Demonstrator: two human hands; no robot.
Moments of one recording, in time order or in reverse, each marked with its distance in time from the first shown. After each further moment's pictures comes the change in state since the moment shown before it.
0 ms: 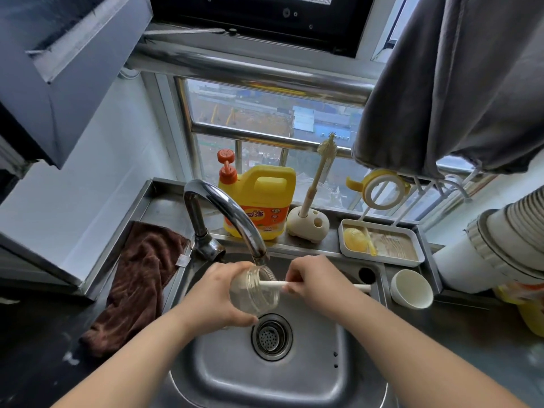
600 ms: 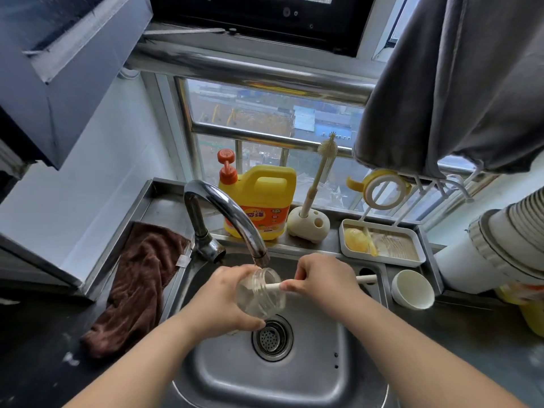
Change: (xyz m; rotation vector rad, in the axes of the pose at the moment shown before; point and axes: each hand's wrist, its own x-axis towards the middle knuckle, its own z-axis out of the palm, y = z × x) left_hand 0.001 0.007 0.006 -0.027 -0.005 -0.004; right_hand 0.004 0.004 -0.001 -0.088 0.084 0.128
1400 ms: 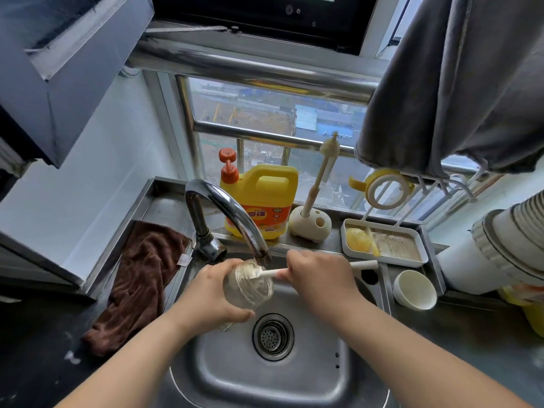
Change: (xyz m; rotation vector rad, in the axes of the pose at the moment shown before) left_hand -0.003 -0.011 -0.011 -0.004 0.078 -0.069; right_hand -0.004 -0.008 0.009 -0.343 0.524 -0.412
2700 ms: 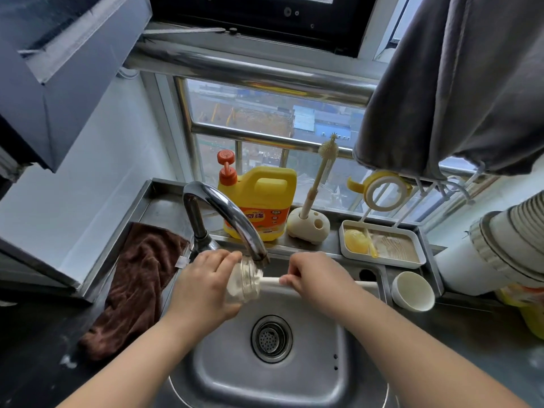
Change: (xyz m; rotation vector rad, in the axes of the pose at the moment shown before) left_hand 0.002 0.001 0.001 0.561 0.357 0.272; right_hand 0.012 0.007 -0.009 0.413 -0.580 0.293
